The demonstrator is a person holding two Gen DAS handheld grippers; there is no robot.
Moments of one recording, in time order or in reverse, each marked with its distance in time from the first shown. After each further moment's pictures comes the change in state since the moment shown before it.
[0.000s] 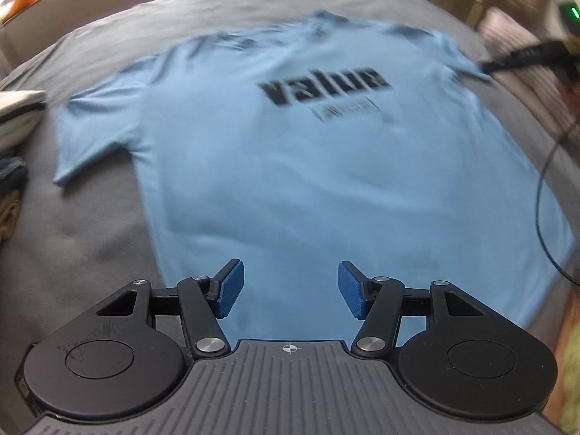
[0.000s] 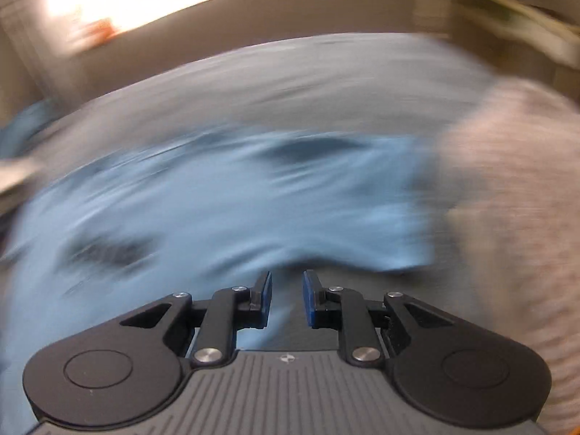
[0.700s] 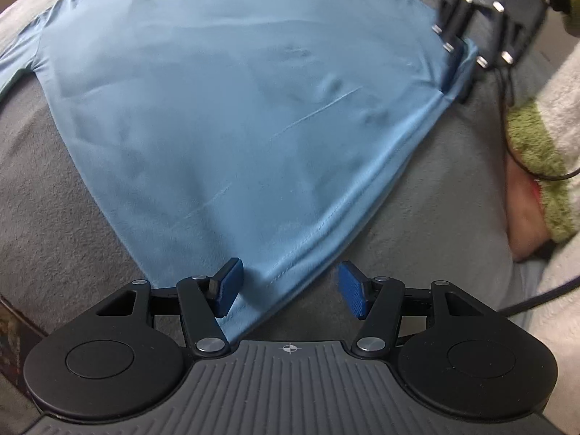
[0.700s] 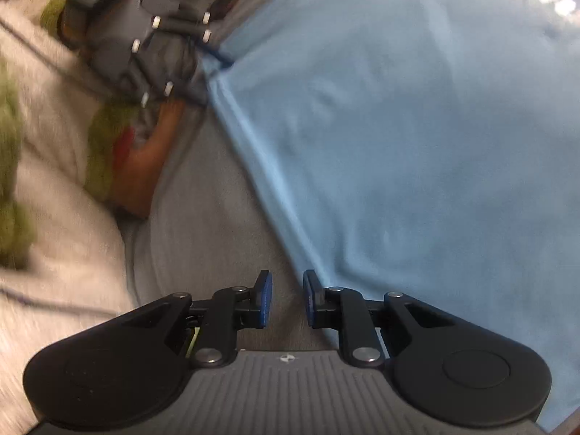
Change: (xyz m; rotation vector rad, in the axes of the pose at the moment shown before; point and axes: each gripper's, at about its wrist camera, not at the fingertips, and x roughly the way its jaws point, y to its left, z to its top) left arm -0.016 -0.034 -0.100 0.252 0.221 -0.200; right arm 0.007 0.174 -0.153 -0.702 0.664 0.623
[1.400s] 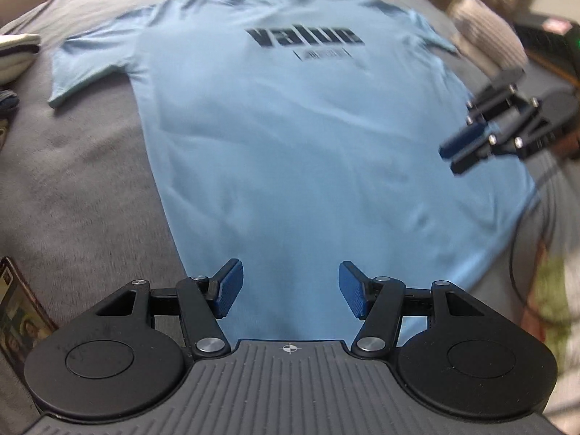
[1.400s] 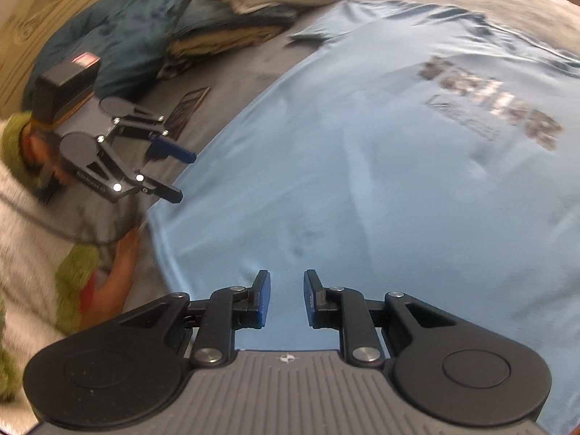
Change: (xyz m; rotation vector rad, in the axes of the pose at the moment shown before) left arm -0.028 0.060 0.038 -0.330 -0.199 0.078; right arm -0.034 -0.030 0.035 0.113 -0.323 -0.125
